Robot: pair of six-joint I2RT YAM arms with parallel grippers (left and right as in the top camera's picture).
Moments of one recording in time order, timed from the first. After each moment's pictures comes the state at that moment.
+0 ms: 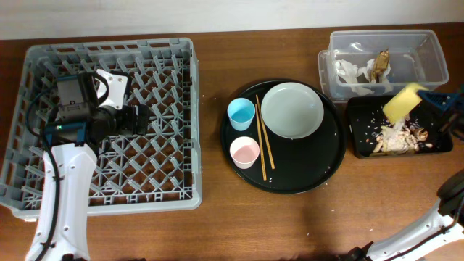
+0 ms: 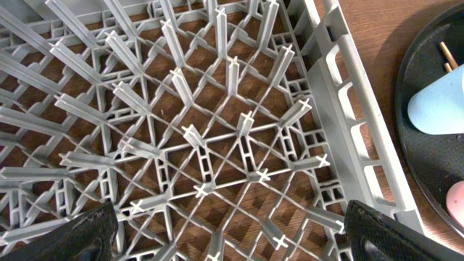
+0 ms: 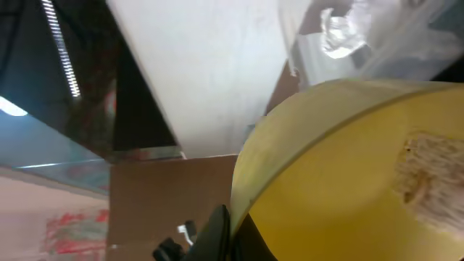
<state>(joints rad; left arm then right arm) 0.13 1.45 1.23 -0.72 0.21 0.27 -0.85 2.15 1.76 -1.41 -1.46 -0.21</state>
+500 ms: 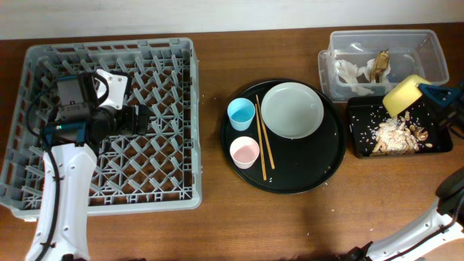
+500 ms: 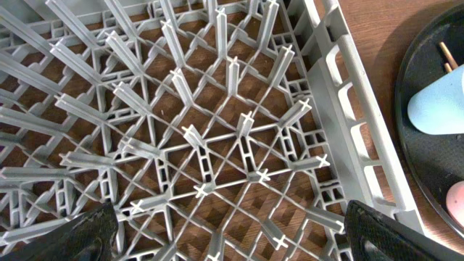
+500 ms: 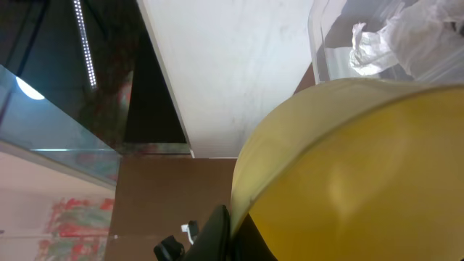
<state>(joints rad) 0.13 1.45 1.23 -0.72 0.21 0.27 -0.83 2.15 1.75 -1.36 -1.52 -0.24</state>
